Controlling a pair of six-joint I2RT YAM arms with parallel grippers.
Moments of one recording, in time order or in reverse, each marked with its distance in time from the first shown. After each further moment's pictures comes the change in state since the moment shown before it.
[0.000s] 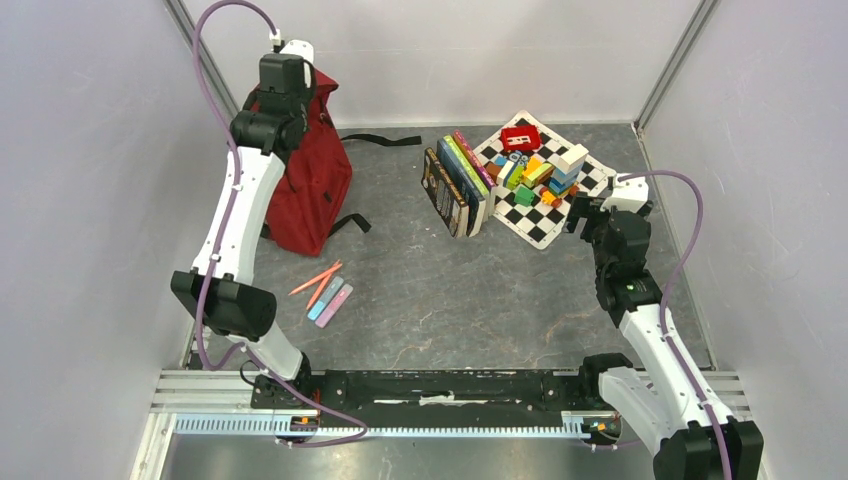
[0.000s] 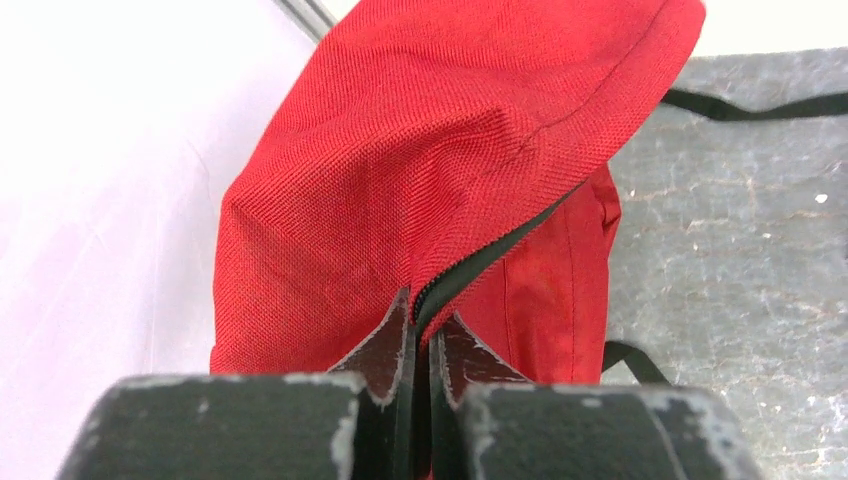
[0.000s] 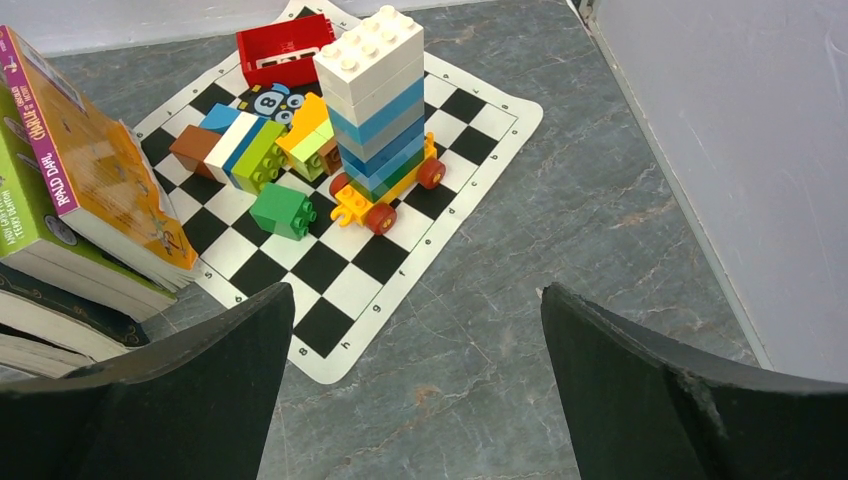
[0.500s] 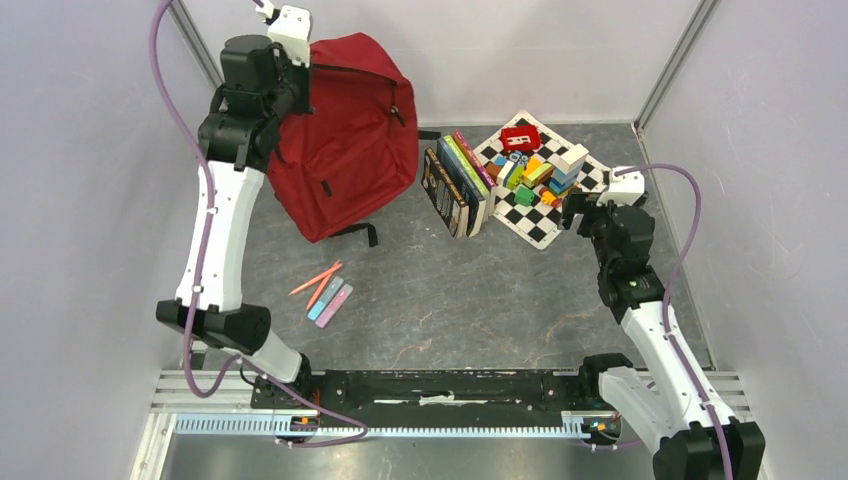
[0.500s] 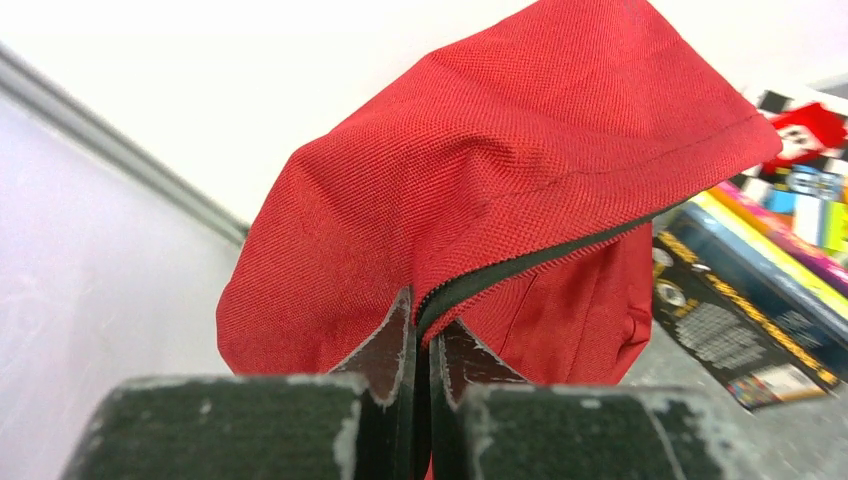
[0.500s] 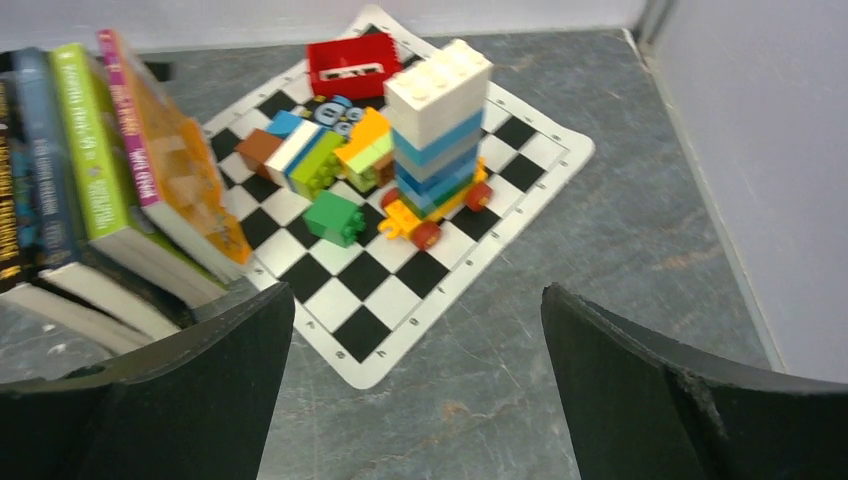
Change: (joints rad) left arm -0.003 -0.064 0.150 0.038 0.364 0.045; right arm 0.000 0.007 0.040 -0.012 -0.100 -0.020
